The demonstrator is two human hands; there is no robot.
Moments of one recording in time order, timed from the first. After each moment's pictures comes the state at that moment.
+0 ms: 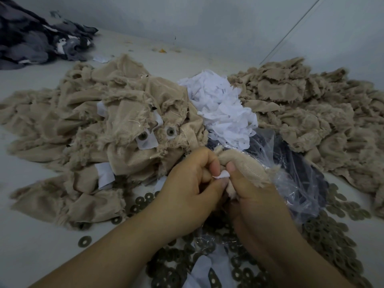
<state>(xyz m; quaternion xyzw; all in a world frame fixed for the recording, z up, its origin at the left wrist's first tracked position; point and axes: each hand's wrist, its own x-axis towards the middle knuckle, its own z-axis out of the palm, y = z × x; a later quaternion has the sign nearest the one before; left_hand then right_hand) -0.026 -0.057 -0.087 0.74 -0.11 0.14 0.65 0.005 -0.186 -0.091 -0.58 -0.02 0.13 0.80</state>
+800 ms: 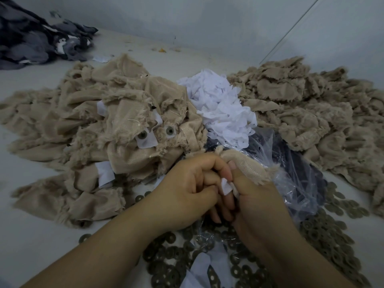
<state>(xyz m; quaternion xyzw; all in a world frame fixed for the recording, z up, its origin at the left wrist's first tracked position) -0.028 -0.050 -0.080 0.68 -0.16 0.00 0.71 0.005 -0.187 -0.090 -0.59 -0.03 0.13 0.80</state>
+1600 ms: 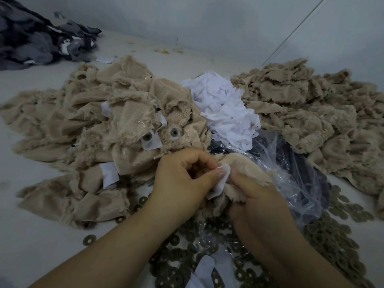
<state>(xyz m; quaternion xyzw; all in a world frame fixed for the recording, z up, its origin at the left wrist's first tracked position) -0.021 -0.049 -0.086 0.73 -0.03 0.25 0.63 0.005 -0.186 -0.089 -0.50 -0.02 0.22 0.84</state>
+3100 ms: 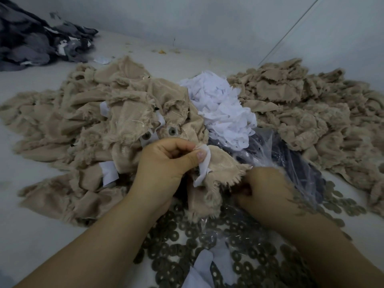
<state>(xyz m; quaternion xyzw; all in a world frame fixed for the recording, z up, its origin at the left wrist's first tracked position) -0.015 -0.035 -0.077 0.60 0.06 0.20 0.77 0.030 -0.214 -0.057 -0.97 -0.22 0.04 0.09</state>
